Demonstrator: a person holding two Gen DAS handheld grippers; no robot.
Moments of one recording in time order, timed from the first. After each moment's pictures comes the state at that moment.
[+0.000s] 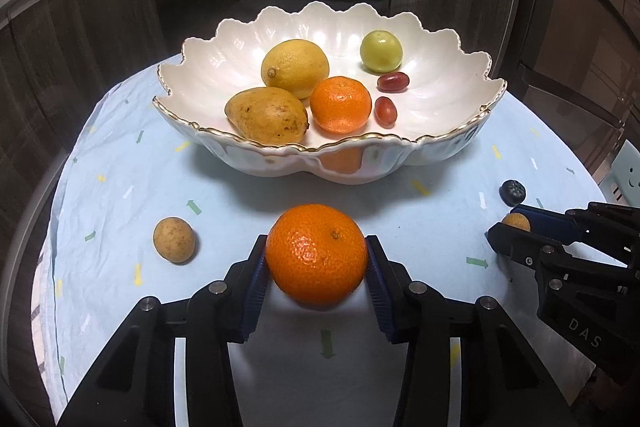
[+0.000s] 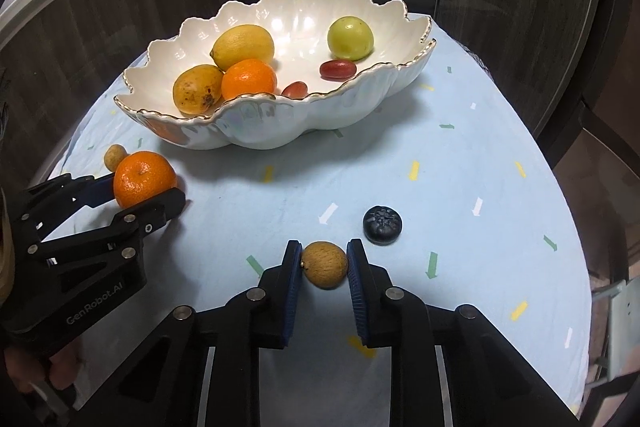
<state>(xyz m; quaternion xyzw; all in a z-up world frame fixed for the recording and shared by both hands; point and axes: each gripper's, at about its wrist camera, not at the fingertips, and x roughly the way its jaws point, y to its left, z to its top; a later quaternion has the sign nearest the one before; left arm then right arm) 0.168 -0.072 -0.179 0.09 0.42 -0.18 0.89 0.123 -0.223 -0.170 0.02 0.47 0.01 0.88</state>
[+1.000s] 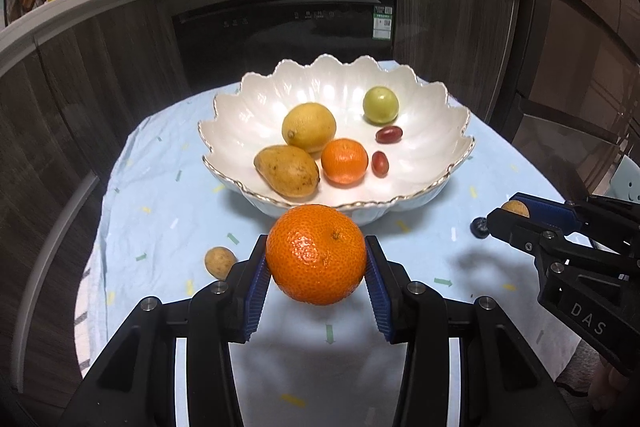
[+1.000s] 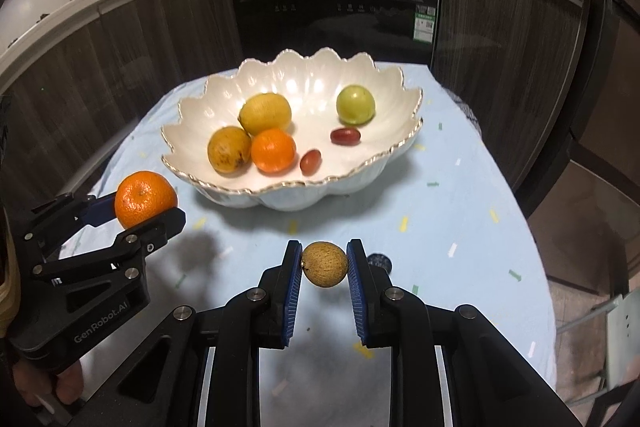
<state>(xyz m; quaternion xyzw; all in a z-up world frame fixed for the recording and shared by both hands) 0.146 -0.062 -0.120 0.09 0.38 -0.17 0.91 0.108 -0.217 -0.110 0.02 0.41 0.02 0.91</state>
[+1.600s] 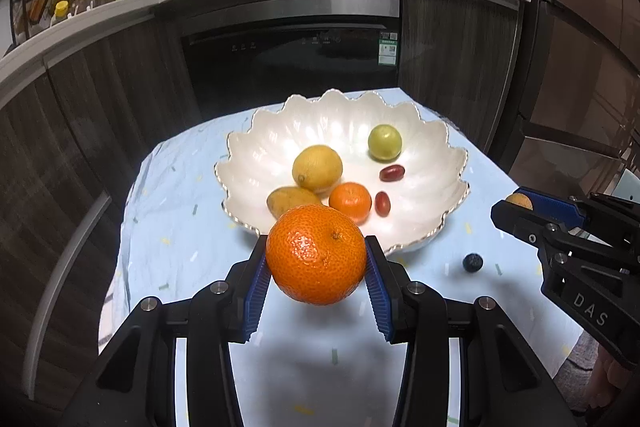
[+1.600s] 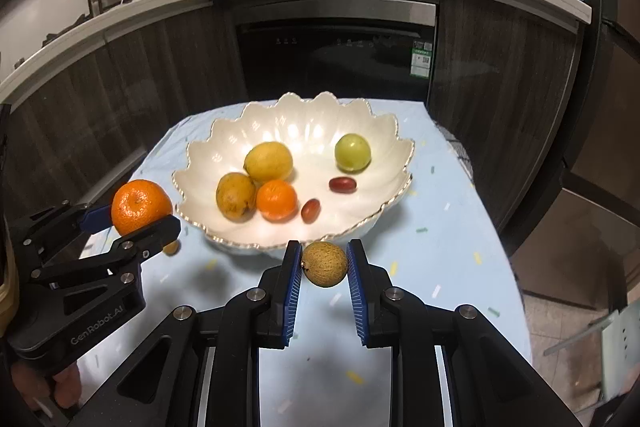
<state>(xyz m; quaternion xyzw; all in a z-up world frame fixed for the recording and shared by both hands) 0.154 -0.066 -0.081 0.09 0.36 -0.16 0.92 0.116 -0.223 -0.073 0.02 0.37 0.01 0.93</state>
